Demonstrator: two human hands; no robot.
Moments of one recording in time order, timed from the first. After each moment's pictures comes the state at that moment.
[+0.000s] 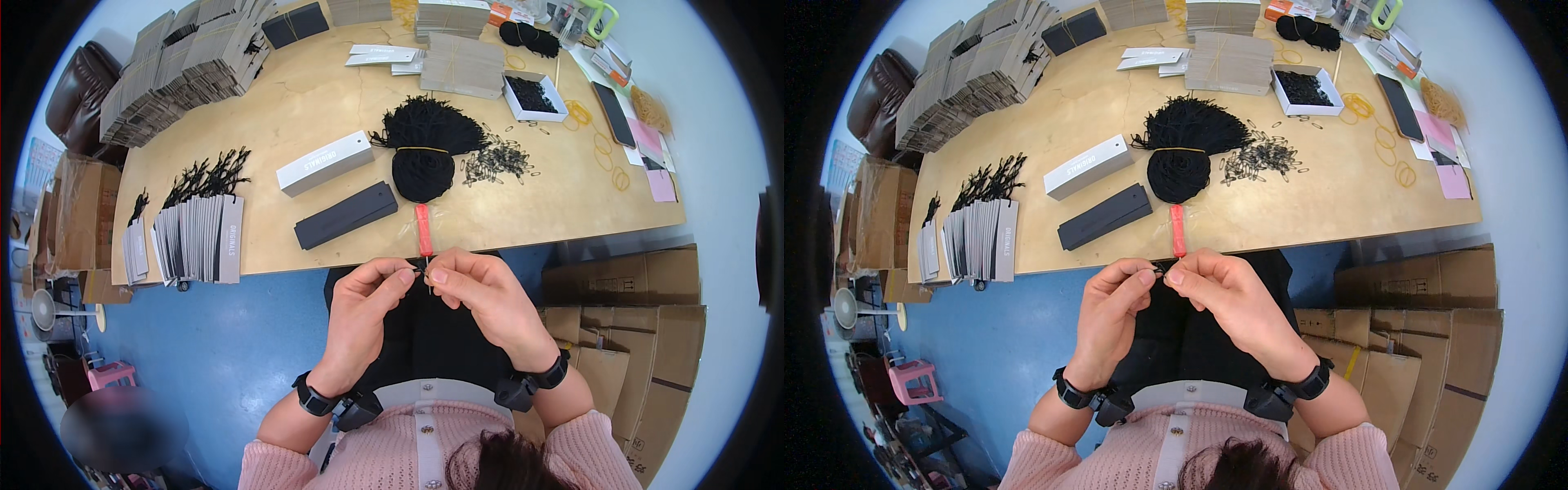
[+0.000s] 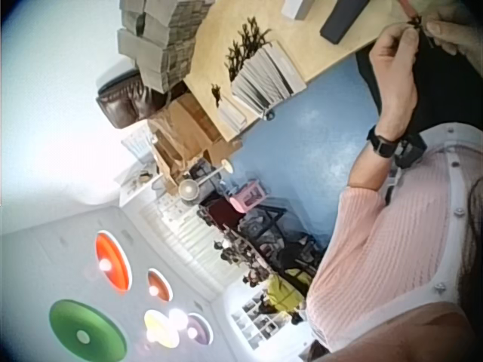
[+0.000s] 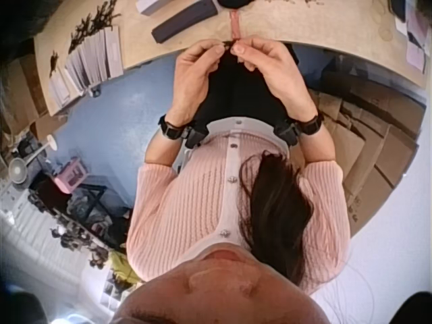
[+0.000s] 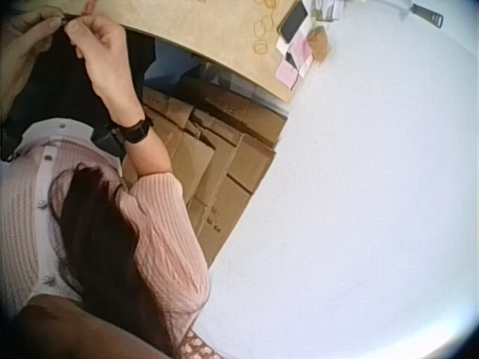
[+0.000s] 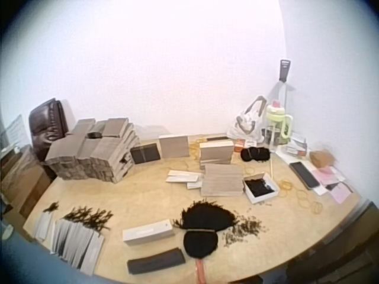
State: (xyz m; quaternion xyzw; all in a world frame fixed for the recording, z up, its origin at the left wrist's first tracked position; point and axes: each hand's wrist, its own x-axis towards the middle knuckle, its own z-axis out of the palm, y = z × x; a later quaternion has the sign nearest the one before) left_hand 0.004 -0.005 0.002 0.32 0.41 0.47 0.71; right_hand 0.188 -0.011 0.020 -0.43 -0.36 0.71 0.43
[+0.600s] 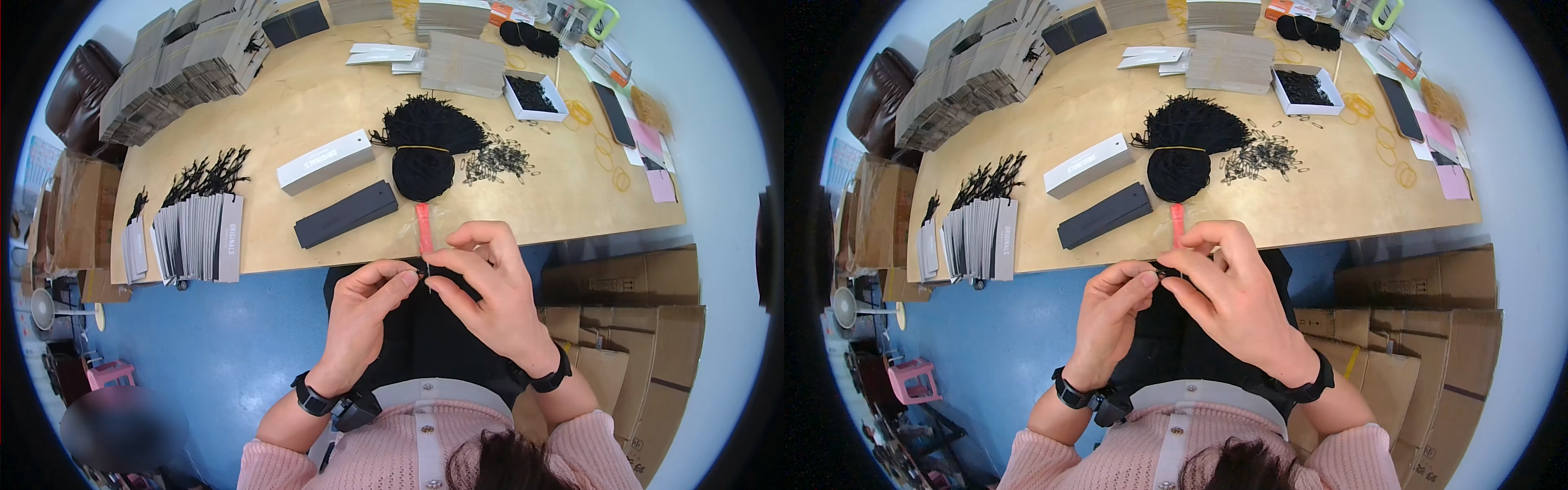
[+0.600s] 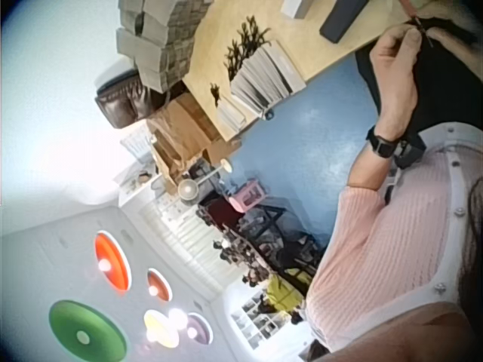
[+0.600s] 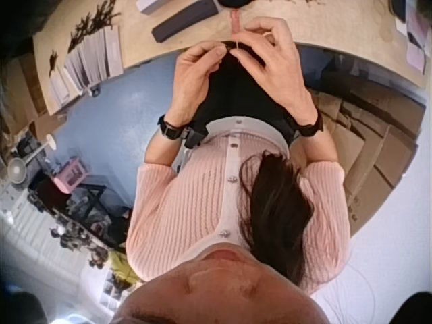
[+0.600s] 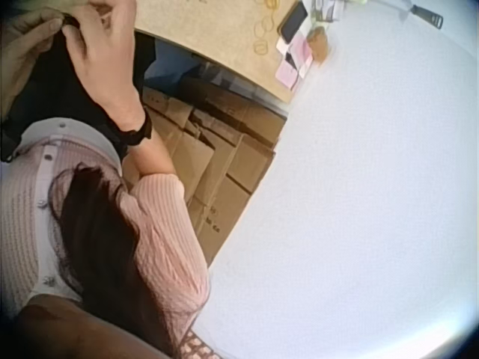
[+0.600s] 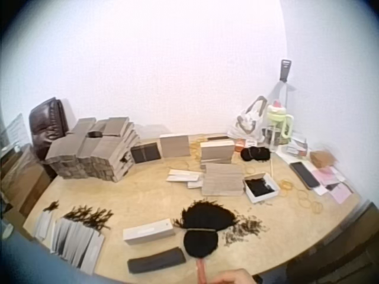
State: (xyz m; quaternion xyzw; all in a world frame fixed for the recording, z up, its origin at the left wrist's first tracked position) left_hand 0.002 -0.007 0.002 0.31 0.41 0.46 0.72; right_hand 0.184 -0.012 0.037 -0.50 -0.73 0.21 0.43
